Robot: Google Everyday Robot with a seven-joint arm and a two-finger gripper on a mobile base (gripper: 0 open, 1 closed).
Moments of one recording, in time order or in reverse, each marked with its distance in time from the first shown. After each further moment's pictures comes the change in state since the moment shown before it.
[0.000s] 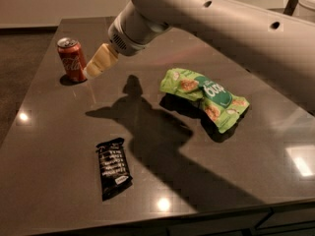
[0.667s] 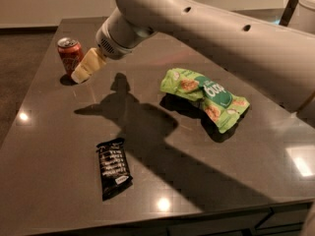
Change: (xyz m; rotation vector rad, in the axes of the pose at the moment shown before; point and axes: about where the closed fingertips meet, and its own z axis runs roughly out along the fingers) arm -0.014 0.015 0.033 -0.054 -0.016 -0.022
